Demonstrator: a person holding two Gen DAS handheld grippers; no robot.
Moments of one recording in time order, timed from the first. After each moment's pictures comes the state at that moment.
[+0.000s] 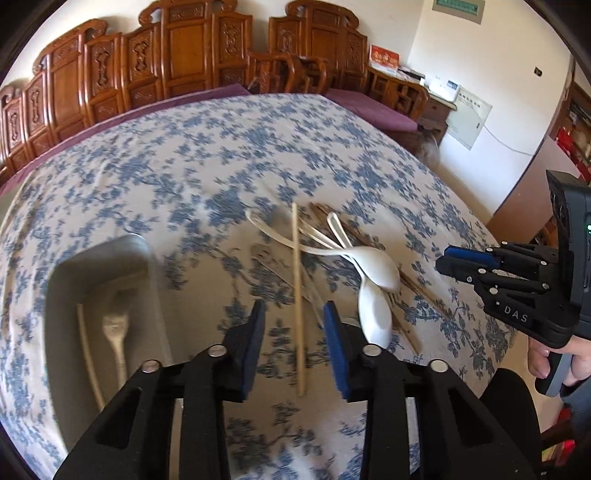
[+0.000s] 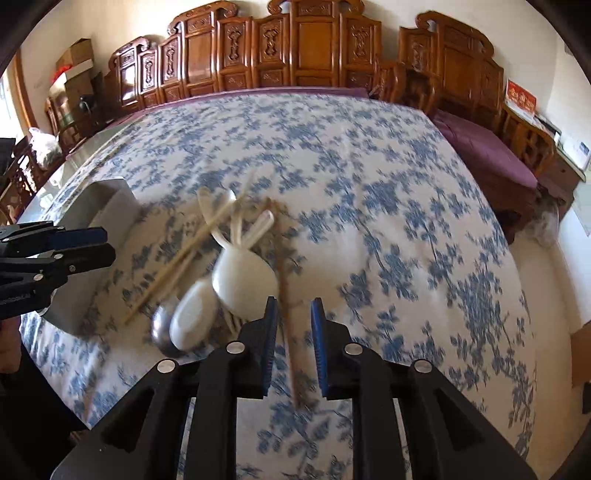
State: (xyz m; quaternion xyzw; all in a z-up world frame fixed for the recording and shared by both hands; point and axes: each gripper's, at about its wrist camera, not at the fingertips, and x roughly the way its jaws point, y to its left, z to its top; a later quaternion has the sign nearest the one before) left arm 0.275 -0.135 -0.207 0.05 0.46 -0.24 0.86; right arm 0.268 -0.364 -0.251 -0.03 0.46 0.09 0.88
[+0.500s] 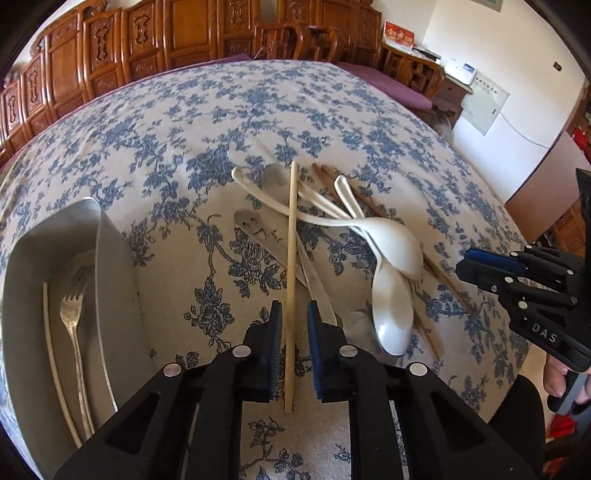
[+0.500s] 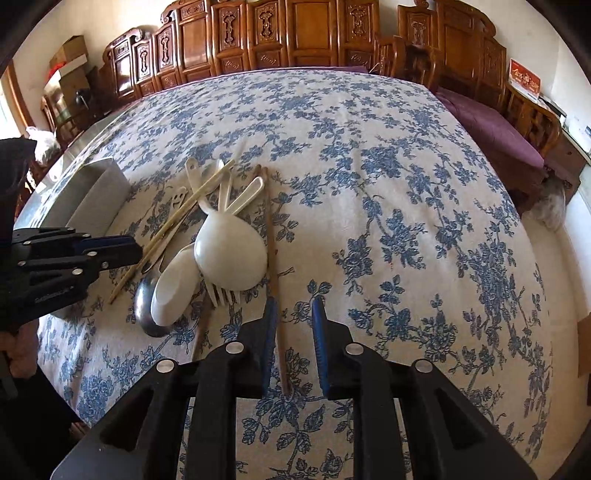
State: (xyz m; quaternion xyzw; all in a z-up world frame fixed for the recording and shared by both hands) left arm 0.291 -0.153 -0.248 0.05 0.50 -0.21 0.84; right arm 0.270 -0.367 -0.272 -0.02 0.49 0.09 0.87
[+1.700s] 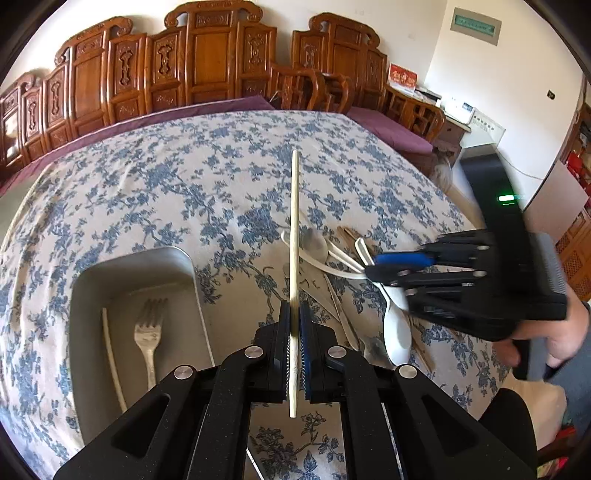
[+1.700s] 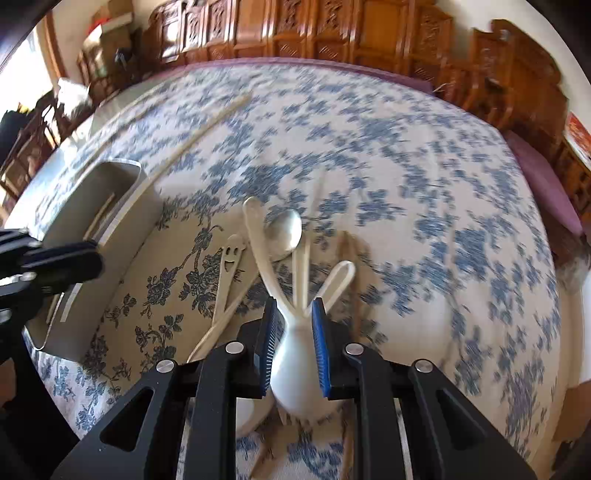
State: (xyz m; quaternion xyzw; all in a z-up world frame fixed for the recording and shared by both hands) left arm 0.284 -0.104 -0.189 0.02 0.43 -0.21 0.88; right arm 0.360 -0.281 -0.265 -0.10 0.51 0.18 0.83
